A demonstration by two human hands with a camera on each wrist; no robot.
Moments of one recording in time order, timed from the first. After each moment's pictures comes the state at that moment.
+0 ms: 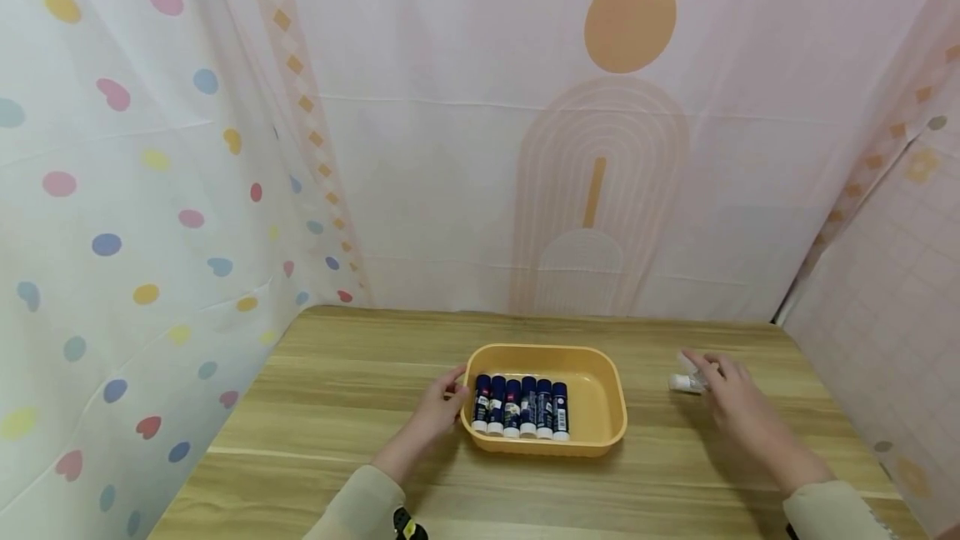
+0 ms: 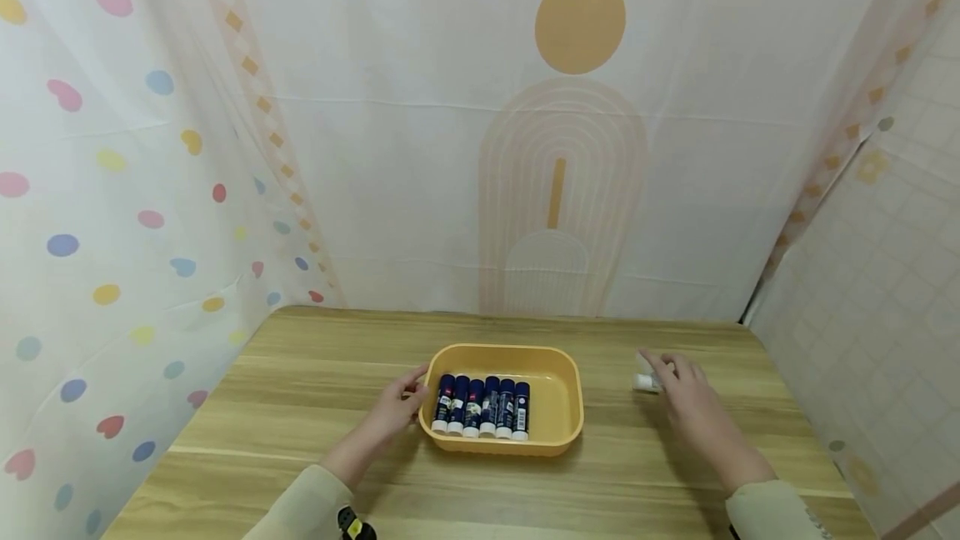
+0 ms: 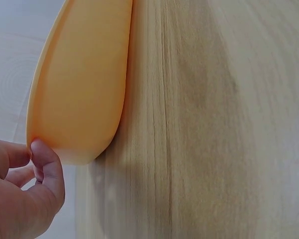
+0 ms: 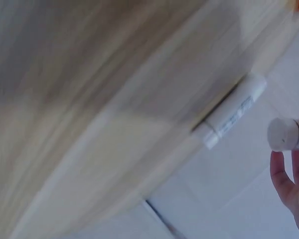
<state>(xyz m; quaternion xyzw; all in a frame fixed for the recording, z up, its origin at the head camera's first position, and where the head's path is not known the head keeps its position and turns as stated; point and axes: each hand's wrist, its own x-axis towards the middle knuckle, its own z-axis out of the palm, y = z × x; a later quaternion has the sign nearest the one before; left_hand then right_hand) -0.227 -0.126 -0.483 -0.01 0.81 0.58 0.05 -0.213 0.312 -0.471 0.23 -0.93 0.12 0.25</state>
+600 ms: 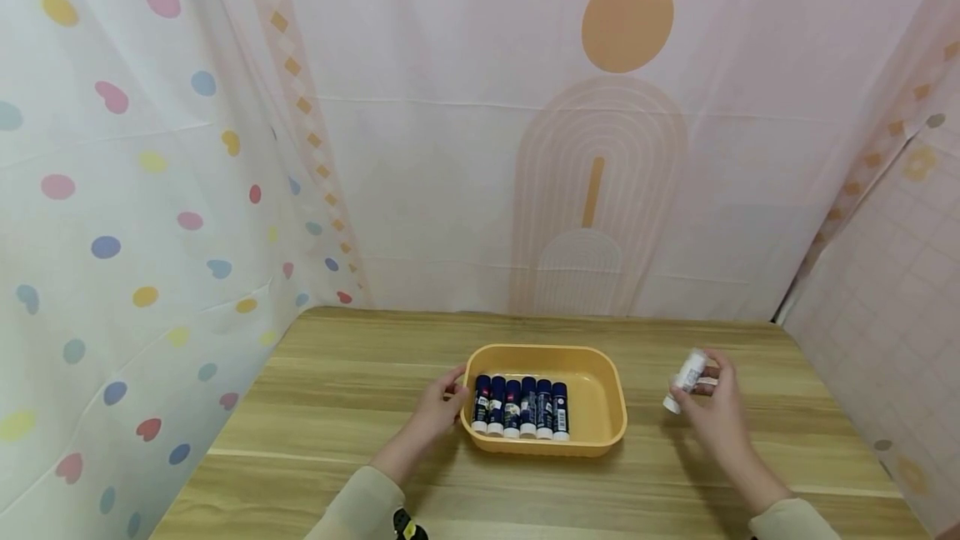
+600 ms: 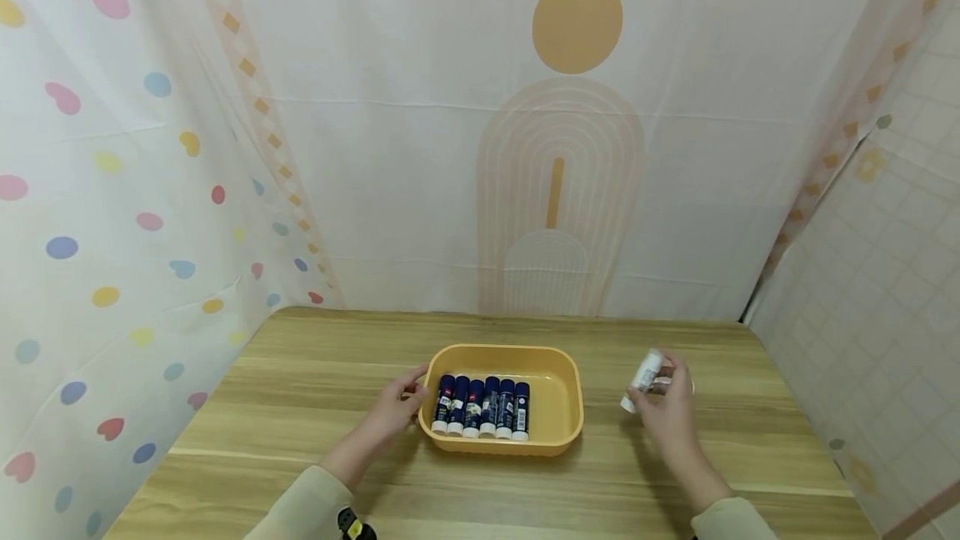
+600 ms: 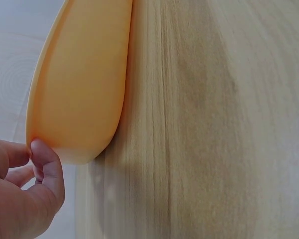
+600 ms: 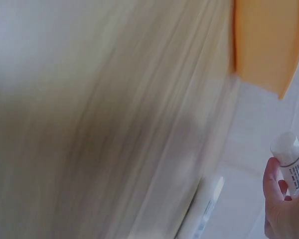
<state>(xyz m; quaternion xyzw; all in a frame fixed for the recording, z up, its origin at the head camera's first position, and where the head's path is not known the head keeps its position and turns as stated) -0.227 -0.128 -0.483 0.00 0.82 0.57 0.05 -0.200 0.258 -0.468 -0.01 -0.85 0.48 0.21</state>
